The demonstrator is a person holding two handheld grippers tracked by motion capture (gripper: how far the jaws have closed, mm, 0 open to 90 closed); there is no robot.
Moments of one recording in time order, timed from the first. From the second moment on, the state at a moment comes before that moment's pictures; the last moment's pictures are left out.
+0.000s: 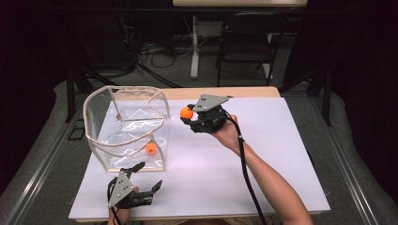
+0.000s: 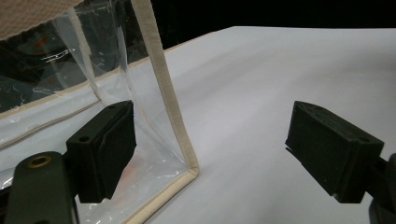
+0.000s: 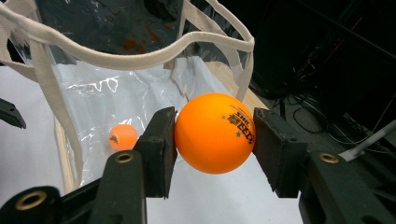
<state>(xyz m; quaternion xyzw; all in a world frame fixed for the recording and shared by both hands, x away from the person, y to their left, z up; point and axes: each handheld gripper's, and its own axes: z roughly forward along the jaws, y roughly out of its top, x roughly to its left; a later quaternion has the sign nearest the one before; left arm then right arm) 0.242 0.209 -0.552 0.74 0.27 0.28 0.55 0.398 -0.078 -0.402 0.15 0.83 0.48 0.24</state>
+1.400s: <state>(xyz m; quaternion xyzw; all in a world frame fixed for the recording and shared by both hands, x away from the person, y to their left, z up) 0.242 0.209 -0.552 0.74 0.27 0.29 0.54 0.399 -0.067 -0.385 0.13 0.83 0.48 0.25</state>
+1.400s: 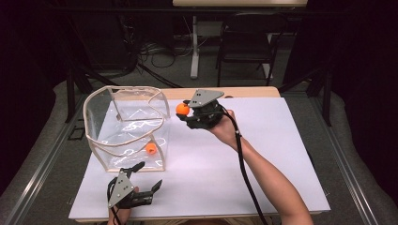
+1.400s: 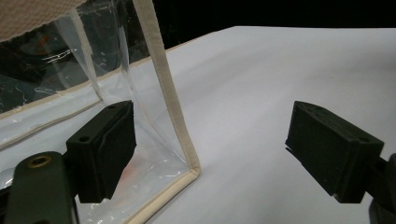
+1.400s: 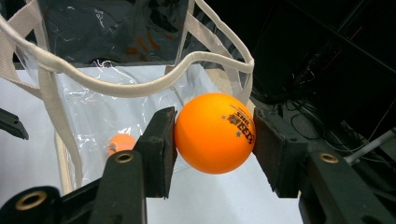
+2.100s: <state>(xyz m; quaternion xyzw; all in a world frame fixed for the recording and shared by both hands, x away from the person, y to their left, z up) 0.242 0.208 -0.552 0.74 0.27 0.29 0.54 0.405 -0.064 -0.375 0.13 0.83 0.48 0.25</state>
